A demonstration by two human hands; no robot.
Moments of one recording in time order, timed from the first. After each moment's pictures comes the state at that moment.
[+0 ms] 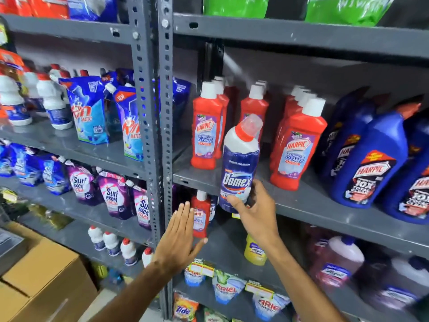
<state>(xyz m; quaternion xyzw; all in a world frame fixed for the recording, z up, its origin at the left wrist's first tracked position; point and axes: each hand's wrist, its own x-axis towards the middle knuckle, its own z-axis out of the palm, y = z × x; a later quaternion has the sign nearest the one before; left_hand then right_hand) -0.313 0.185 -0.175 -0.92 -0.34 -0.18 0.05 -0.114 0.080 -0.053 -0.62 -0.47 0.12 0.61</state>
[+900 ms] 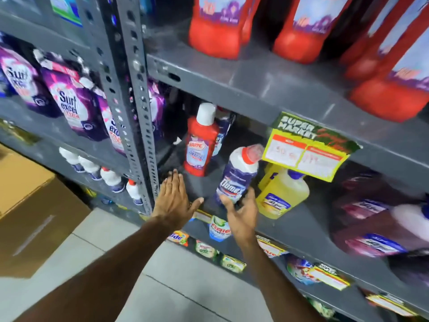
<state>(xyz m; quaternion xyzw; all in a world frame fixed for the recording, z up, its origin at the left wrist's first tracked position) -0.253 0.242 -0.385 -0.87 -0.48 0.02 -0.08 -0.085 0.131 -0.374 -0.69 -0.33 0.22 0.61</state>
